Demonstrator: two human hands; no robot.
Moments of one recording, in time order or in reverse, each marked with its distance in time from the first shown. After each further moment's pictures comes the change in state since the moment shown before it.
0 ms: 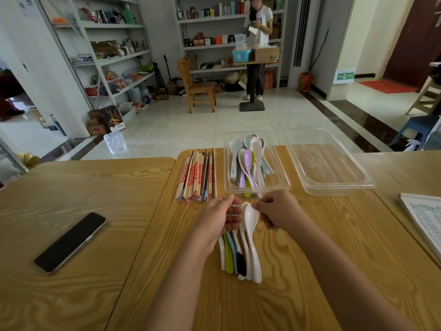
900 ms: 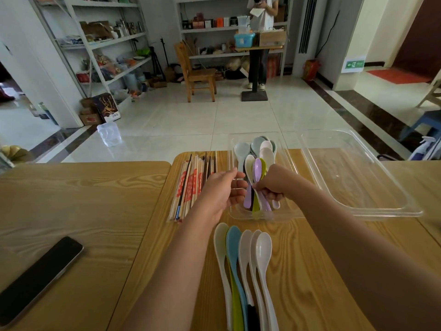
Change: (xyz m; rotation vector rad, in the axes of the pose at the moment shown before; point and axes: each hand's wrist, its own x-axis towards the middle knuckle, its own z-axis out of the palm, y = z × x) left_hand 0.119 0.052 -0.003 -0.010 -0.012 0.016; right_hand 0.168 -0.033 -0.012 -0.238 -0.155 0.139
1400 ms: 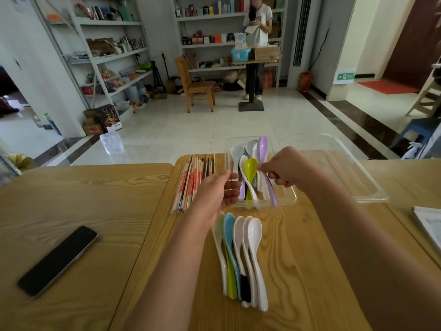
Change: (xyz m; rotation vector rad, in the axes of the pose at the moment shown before) left_hand -0.061 -0.001 0.002 -0.092 0.022 0.058; right_hand -0.086 -0.005 -0.039 0.194 0.170 -0.104
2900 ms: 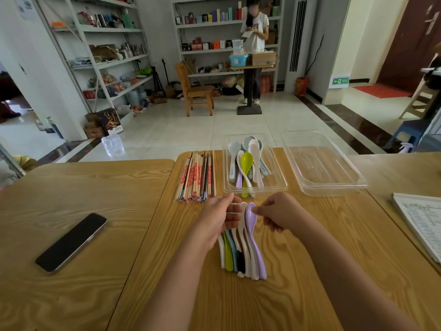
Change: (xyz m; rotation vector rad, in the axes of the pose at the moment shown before) left_hand -0.062 -0.042 -0.002 0.080 -0.039 -0.063; right_hand -0.091 0.063 0.054 -0.046 -0.077 0.011
